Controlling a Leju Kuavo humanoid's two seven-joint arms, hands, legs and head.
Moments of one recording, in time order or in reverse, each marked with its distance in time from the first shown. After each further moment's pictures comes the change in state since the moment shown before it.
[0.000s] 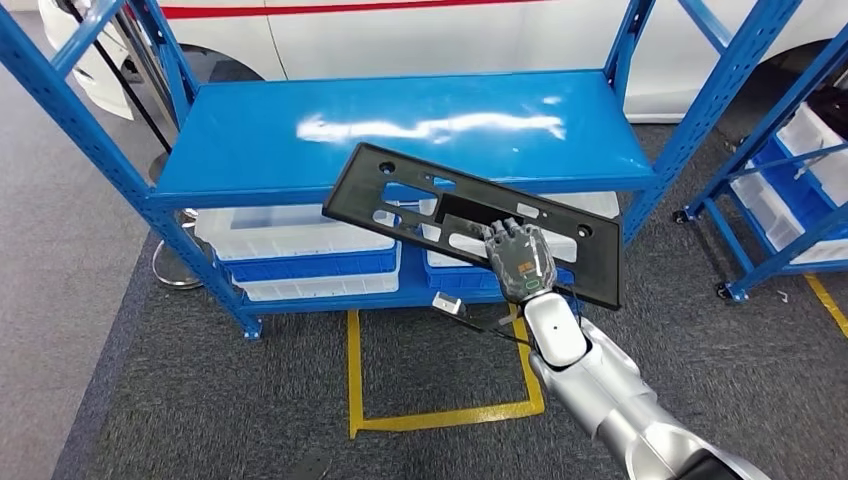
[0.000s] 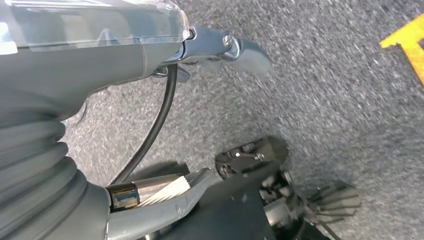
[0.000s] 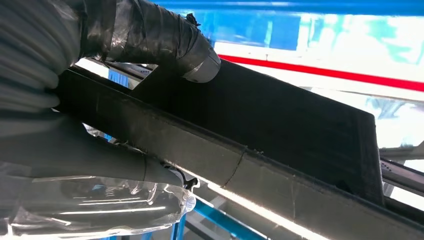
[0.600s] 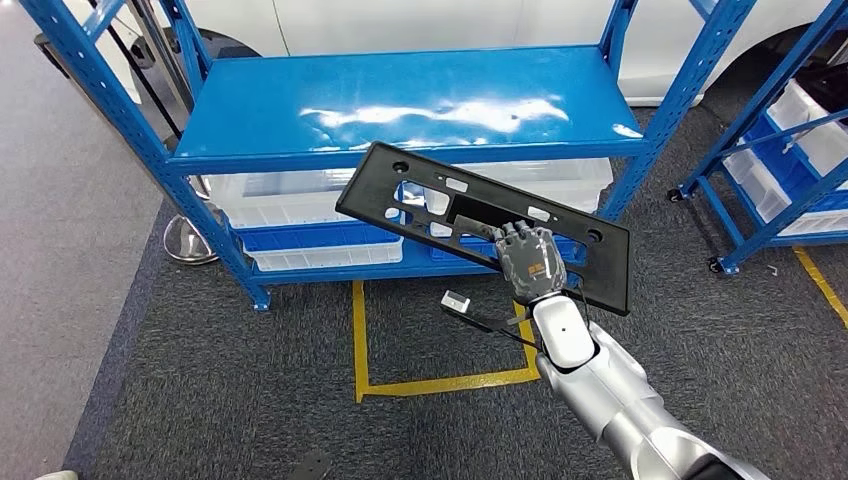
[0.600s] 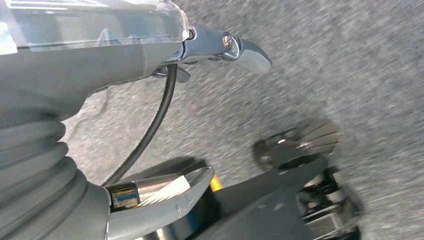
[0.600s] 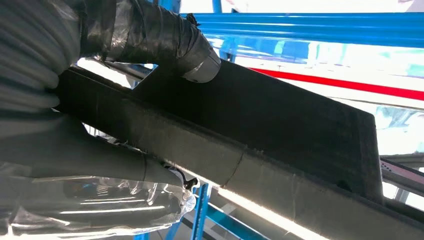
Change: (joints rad) left arm 0.014 -0.001 0.001 0.001 -0.003 0.002 0.012; right arm 0.016 -0.008 -0.036 -0.001 0.005 -0.001 -0.005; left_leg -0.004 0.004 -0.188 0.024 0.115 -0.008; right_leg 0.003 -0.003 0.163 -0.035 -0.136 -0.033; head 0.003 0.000
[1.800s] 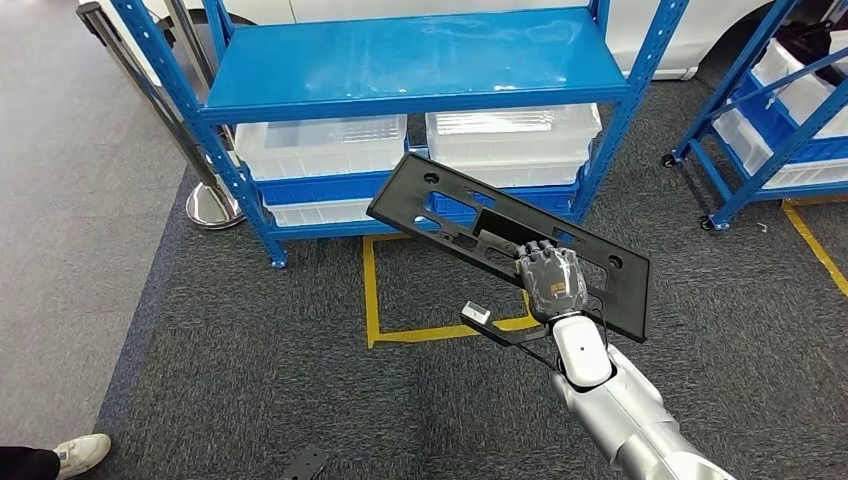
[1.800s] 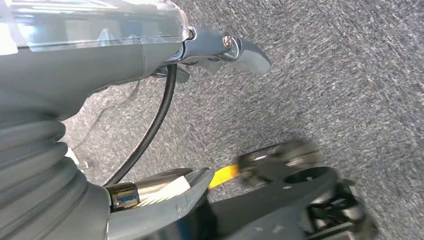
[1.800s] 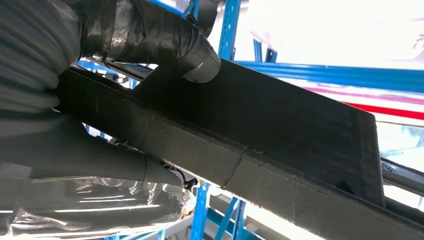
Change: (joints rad) left arm -0.024 0.016 0.012 0.000 0.000 0.023 0.021; right arm 0.099 -0.053 -0.082 -0.052 -0.001 -0.001 0.011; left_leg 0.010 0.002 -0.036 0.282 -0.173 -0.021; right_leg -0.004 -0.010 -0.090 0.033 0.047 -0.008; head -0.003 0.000
